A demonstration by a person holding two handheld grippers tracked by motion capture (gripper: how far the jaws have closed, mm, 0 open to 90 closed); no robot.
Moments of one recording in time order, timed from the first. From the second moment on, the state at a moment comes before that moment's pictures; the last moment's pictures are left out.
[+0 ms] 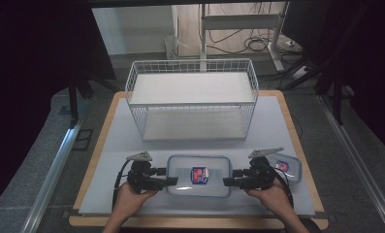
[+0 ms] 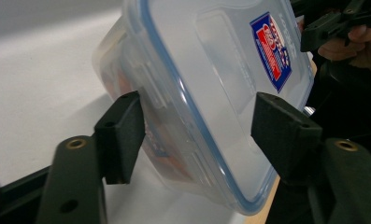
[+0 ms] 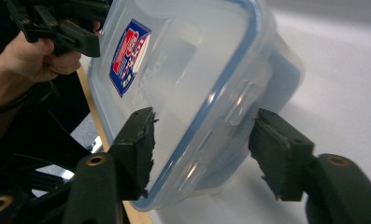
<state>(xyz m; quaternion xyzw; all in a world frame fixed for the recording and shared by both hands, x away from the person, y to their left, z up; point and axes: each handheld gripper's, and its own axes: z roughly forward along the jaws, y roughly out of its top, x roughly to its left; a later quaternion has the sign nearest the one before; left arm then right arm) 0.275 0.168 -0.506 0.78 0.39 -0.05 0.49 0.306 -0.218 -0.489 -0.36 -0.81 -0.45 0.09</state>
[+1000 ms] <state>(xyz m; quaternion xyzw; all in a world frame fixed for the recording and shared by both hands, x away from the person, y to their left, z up) 0.270 0.184 -0.516 0.73 0.42 -0.11 0.53 0.301 -0.224 -0.495 -0.38 -0.79 -0.47 0.13</state>
